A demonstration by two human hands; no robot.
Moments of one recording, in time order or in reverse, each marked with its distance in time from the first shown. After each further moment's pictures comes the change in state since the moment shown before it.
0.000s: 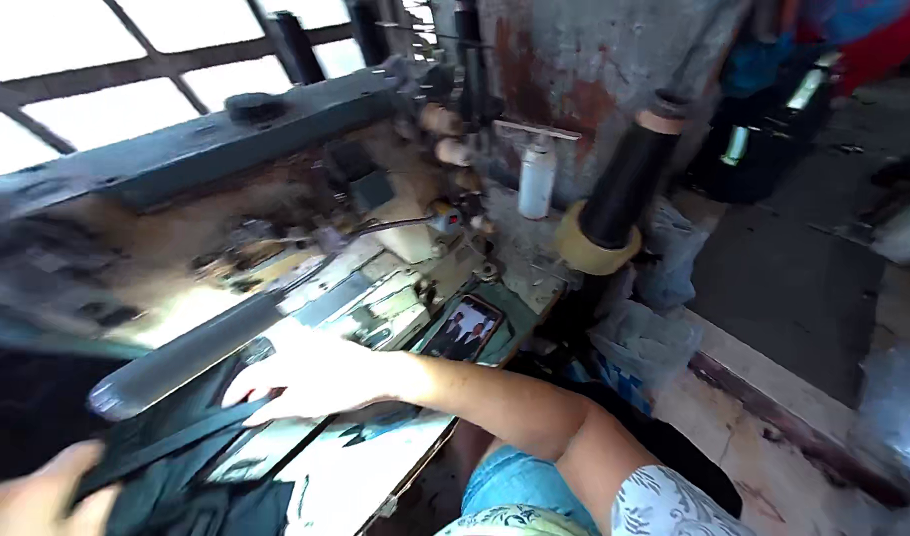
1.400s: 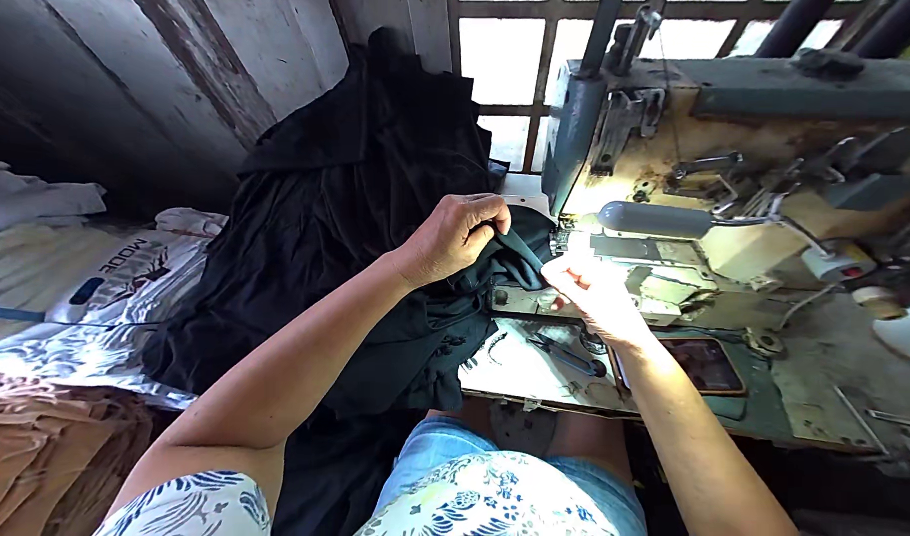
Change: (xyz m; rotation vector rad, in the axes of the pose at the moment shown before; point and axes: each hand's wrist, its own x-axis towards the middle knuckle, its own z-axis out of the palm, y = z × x) left_hand 0.000 0.007 0.012 -0.499 0.730 0.482; right_hand -0.012 -0.008 0.011 0.462 0.023 0.287
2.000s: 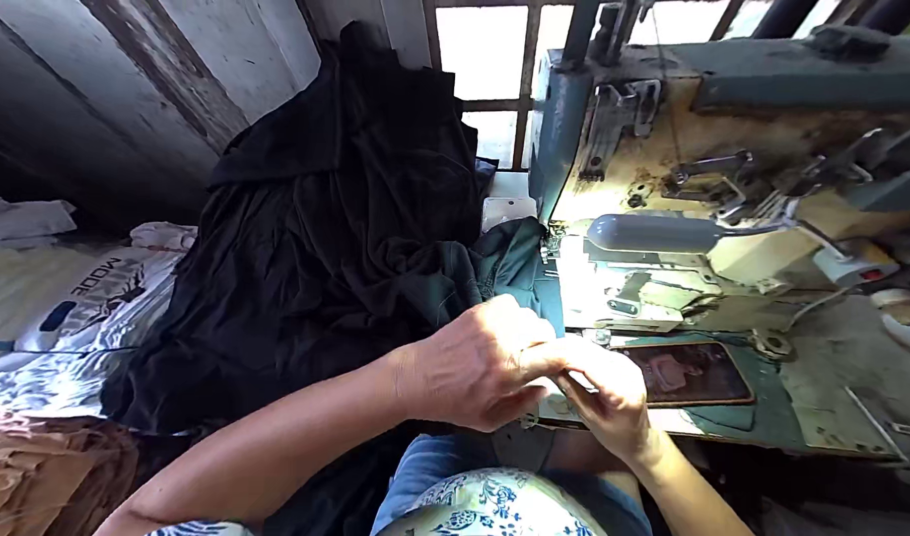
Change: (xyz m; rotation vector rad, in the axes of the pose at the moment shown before) left_hand -0.023 0.070 0.045 0.108 -0.260 0.249; right_hand -0.071 0.031 0.016 -0.312 0.162 -0.649
